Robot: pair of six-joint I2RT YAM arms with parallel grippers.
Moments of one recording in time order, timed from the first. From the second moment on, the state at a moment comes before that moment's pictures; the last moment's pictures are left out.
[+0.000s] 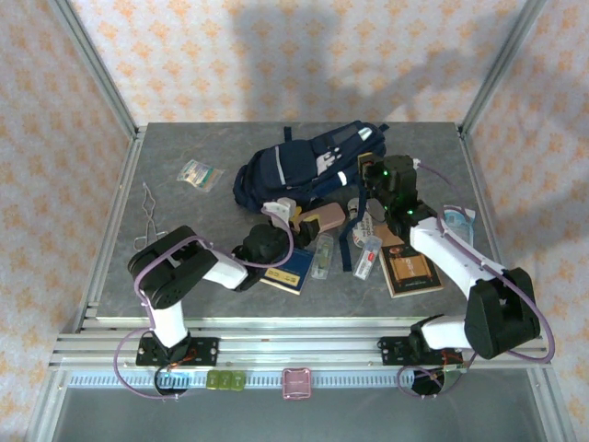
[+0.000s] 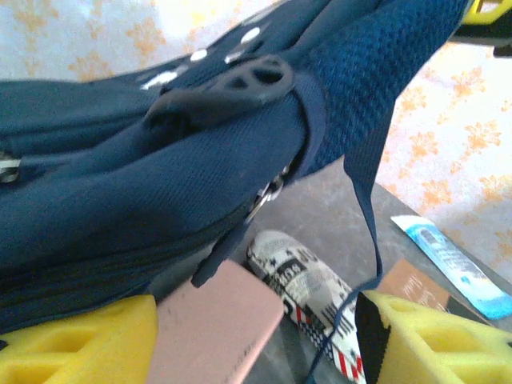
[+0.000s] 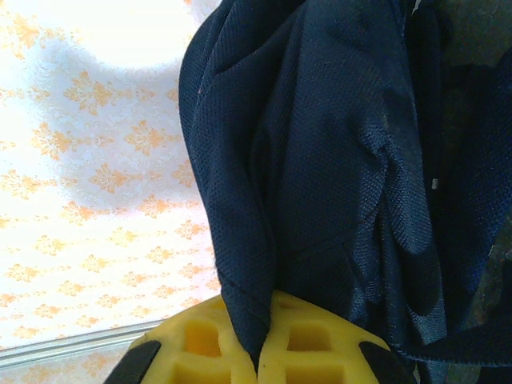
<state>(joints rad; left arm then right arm) -0.75 1.81 0.59 1.15 -0.13 -0.37 0.35 1.33 0.89 0.17 0.04 1.52</state>
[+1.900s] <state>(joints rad) -0.65 1.52 0.57 0.41 -0.16 -0.31 0.14 1.79 1.09 0.18 -0.24 1.24</state>
